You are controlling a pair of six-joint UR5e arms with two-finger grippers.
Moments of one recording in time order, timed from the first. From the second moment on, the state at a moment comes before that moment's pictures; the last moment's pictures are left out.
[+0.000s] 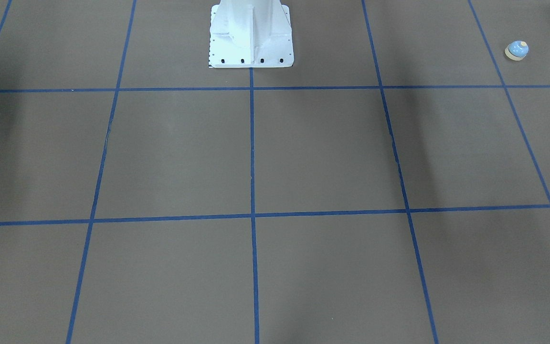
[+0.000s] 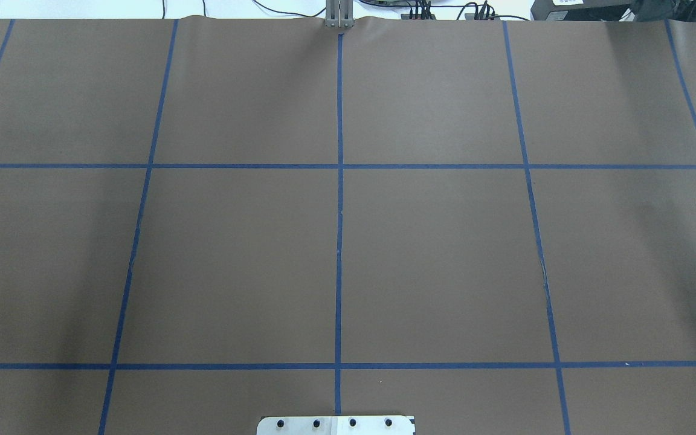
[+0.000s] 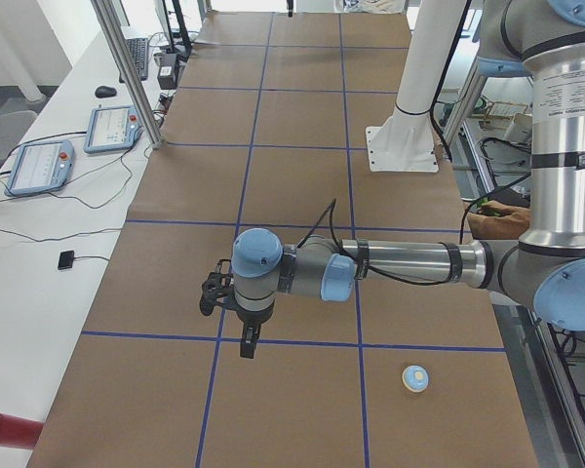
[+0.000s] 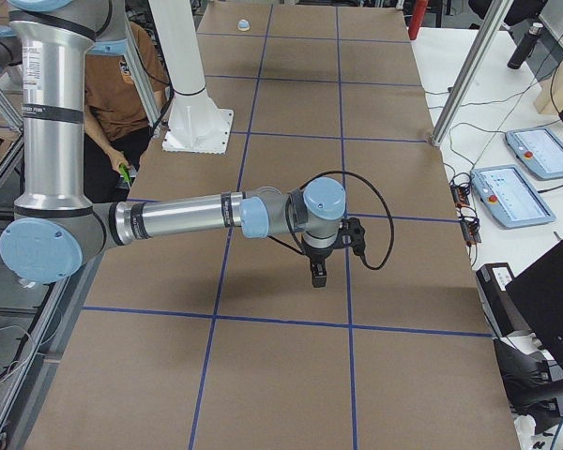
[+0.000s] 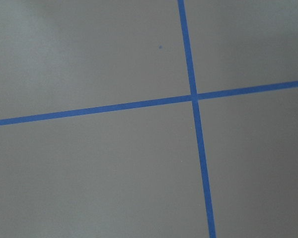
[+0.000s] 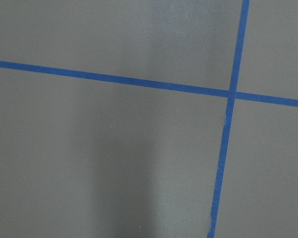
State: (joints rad) left arm -1.59 -1.48 -1.69 -1.69 -2.29 -0.02; right arm 1.45 -1.64 1.80 -1.57 2.39 0.06
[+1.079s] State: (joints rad) left arm -1.54 -1.45 -1.74 -1.75 -2.32 -0.03; right arm 1.47 -1.66 1.80 -1.56 2.38 0.06
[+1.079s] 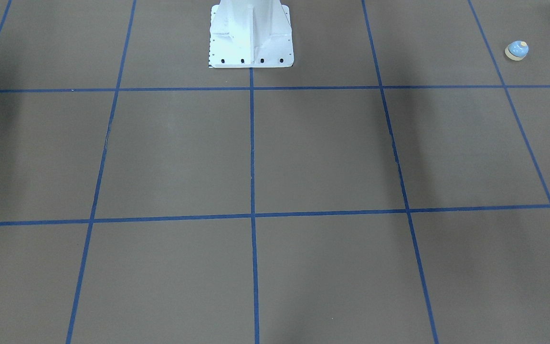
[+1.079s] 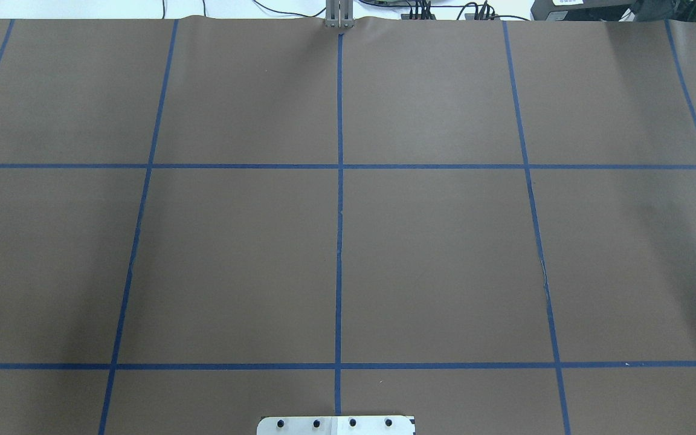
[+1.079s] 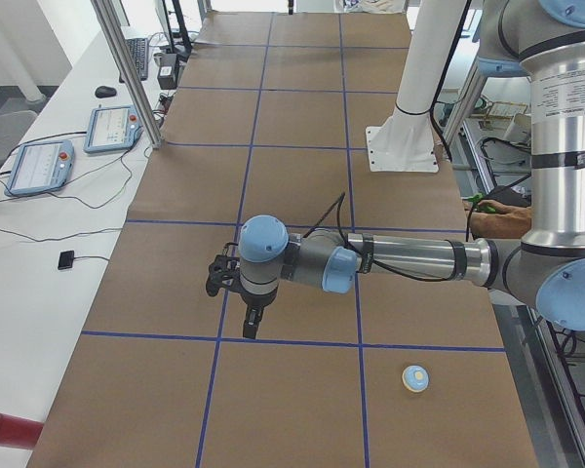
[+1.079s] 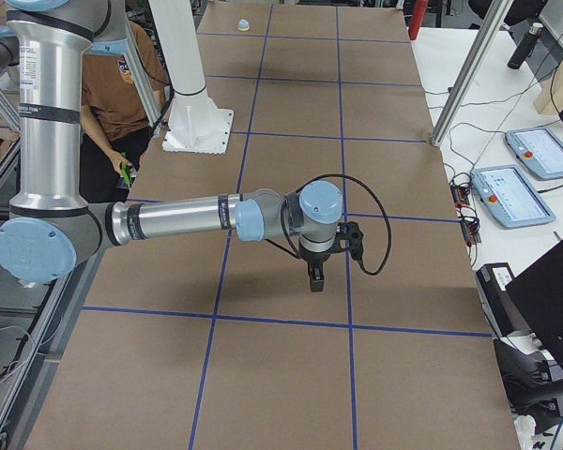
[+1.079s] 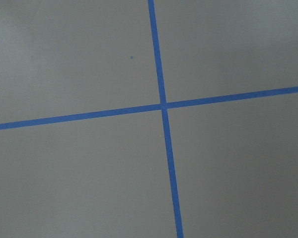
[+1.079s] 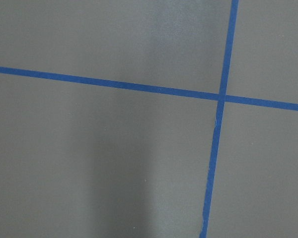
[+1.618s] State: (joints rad) left arm -1.52 -1.41 -1.75 -1.75 -2.32 -0.03; right arm 1.47 -1.66 1.80 -1.56 2.38 0.06
